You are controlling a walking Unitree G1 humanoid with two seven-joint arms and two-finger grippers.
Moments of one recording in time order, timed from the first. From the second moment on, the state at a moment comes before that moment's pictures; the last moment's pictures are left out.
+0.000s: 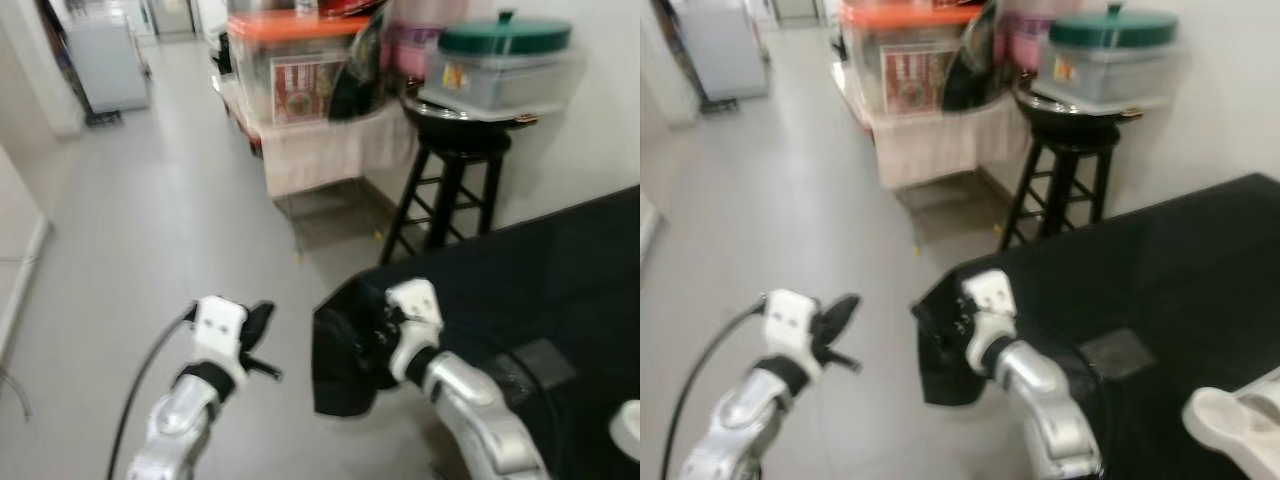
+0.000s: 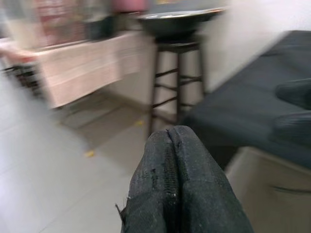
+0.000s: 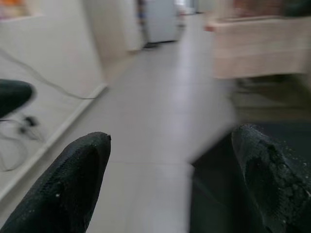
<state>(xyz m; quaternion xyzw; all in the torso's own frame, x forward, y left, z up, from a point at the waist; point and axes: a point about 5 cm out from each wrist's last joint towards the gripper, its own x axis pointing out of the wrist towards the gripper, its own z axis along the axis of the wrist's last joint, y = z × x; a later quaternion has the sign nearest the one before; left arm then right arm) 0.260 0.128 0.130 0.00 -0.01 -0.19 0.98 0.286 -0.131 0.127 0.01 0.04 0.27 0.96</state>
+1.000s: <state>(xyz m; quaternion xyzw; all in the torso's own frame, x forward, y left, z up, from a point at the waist) 0.266 0.126 0.134 0.00 -0.01 -0.19 0.98 0.285 -0.133 0.125 0.02 0.05 0.26 0.96</state>
